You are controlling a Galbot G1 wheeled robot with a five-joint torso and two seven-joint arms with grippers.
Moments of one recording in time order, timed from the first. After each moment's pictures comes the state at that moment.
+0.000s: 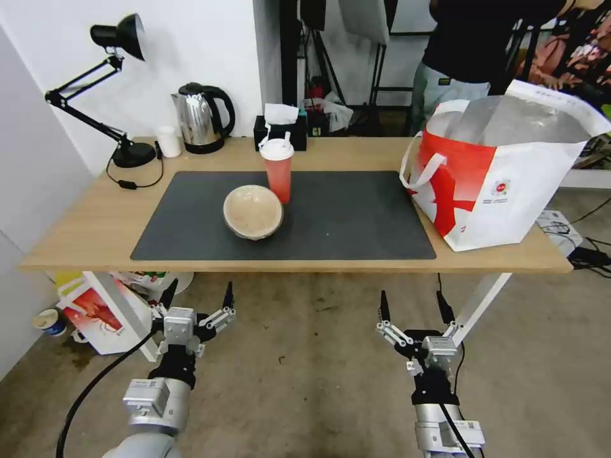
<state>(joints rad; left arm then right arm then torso) 1.80 -1.50 -0.55 -2.30 0.00 0.00 0.00 -1.68 1.08 0.13 2.11 0.00 0.35 0.63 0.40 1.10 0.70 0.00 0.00</state>
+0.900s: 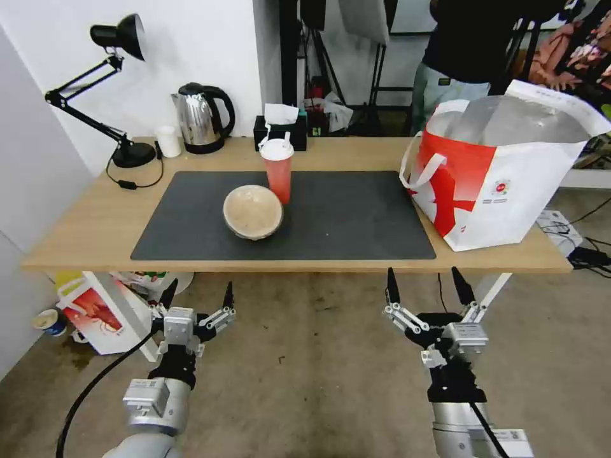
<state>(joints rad) 1.80 -1.50 -0.55 -2.30 0.00 0.00 0.00 -1.73 0.99 0.16 2.42 0.02 0.26 0.59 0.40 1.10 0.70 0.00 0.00</state>
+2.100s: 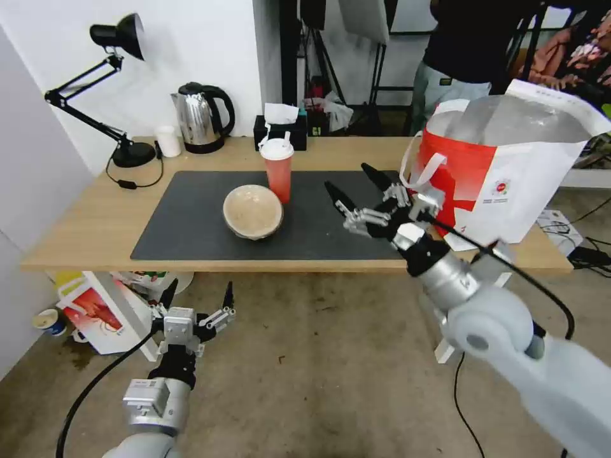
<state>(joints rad) 1.80 -1.50 -0.55 -2.30 0.00 0.00 0.00 -0.85 0.73 0.03 2.15 1.11 0.10 -0.10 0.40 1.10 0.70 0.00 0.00</state>
